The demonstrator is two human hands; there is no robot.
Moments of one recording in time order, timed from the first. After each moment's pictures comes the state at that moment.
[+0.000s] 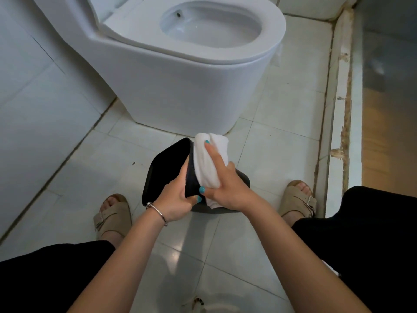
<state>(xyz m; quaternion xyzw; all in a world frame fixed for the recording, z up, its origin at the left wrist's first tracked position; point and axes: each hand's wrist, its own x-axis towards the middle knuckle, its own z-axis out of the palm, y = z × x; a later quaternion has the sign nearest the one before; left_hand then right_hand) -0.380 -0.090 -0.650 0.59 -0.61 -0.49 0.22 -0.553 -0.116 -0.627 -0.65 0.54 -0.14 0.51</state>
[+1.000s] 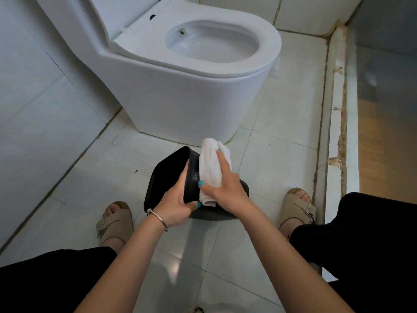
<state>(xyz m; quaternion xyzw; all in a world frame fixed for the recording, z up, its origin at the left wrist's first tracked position) -0.378 -0.087 -0.645 0.60 -0.60 -0.48 0.22 -0.541 -0.112 -0.630 -0.55 0.61 -0.23 0.52</state>
